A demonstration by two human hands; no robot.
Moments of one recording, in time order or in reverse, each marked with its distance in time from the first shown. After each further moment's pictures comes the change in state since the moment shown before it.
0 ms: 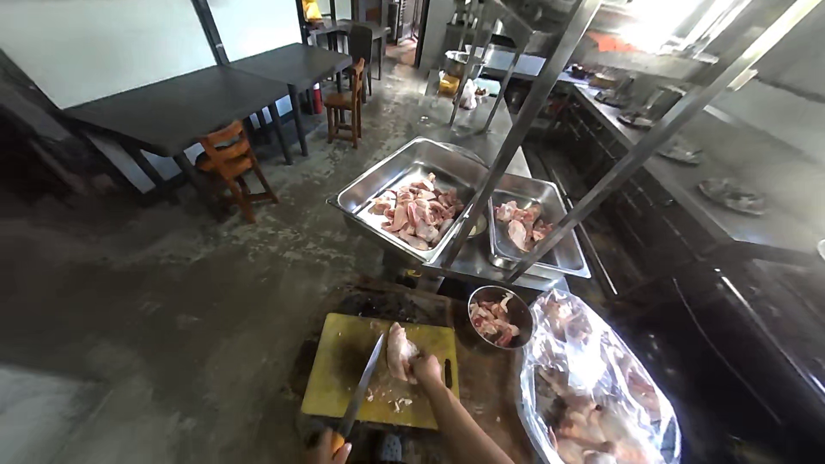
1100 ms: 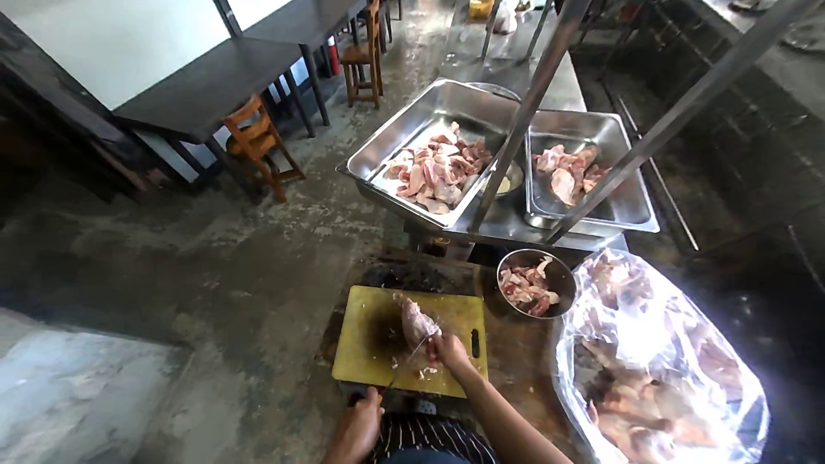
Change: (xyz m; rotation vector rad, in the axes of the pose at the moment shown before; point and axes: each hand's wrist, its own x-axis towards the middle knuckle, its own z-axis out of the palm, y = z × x) left_hand -0.003 0.064 0.000 0.485 -0.173 -0.072; right_hand -0.009 0.031 0.002 0.223 -0.253 -0.108
